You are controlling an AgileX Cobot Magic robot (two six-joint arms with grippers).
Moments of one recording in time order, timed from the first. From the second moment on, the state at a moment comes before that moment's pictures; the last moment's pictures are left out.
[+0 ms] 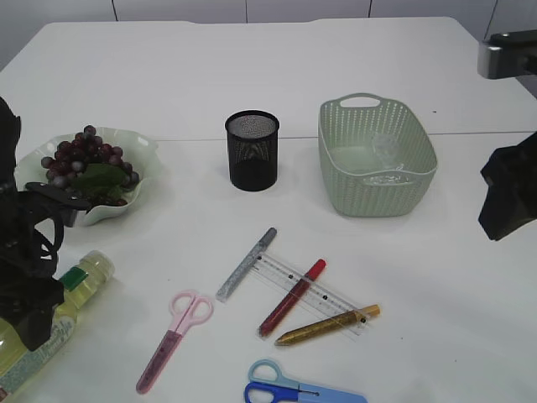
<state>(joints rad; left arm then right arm) -0.28 1.80 -1.00 0.06 1.02 0.11 0.28 1.34 -1.13 0.00 1.20 0.02</state>
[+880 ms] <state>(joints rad) -0.29 1.81 -1.00 0.05 1.05 0.11 0.28 1.34 -1.13 0.00 1.18 0.02</state>
